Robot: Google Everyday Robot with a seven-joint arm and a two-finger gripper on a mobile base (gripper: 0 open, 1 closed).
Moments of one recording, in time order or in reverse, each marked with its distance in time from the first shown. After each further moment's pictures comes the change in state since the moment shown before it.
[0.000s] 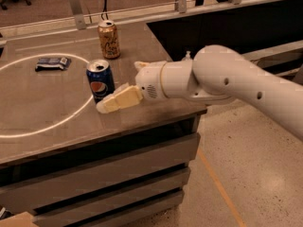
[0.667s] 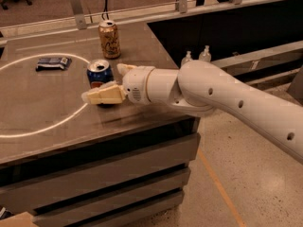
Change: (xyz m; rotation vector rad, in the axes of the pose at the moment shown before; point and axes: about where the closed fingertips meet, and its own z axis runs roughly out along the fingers) arm -0.012 0.001 0.035 0.021 -0.137 0.049
